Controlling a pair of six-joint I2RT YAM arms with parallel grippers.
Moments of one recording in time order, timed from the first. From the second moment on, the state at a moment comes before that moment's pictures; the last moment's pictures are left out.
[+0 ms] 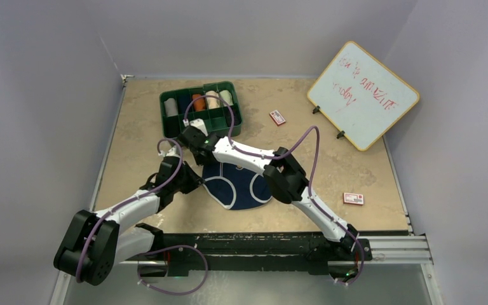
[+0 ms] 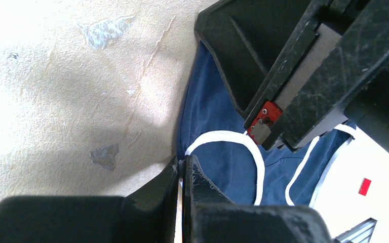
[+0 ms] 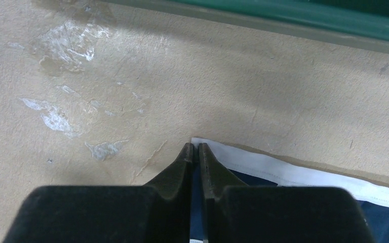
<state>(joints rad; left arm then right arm) -0.35 1.12 0.30 0.08 0.08 -0.85 1.01 2.50 2.20 -0.74 0.35 0.53</state>
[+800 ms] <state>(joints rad) -0.35 1.06 0.34 -0.04 0.13 -0.80 0.99 2.29 2.07 -0.70 0.26 0.54</state>
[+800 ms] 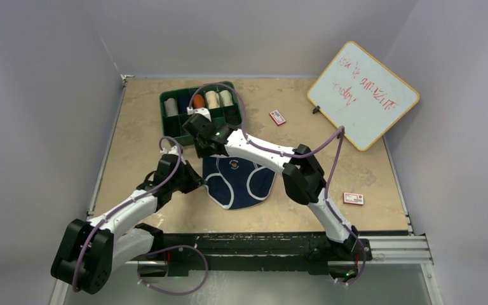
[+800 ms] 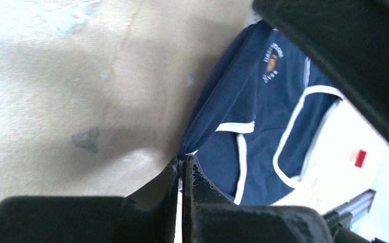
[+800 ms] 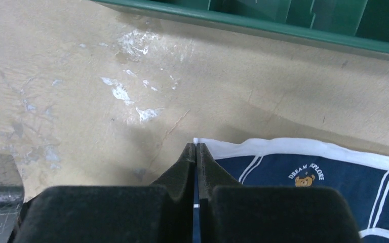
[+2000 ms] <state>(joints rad) -0.64 1.49 0.97 -0.17 0.39 -0.78 0.58 1.75 1.21 -0.22 -0.20 0.60</state>
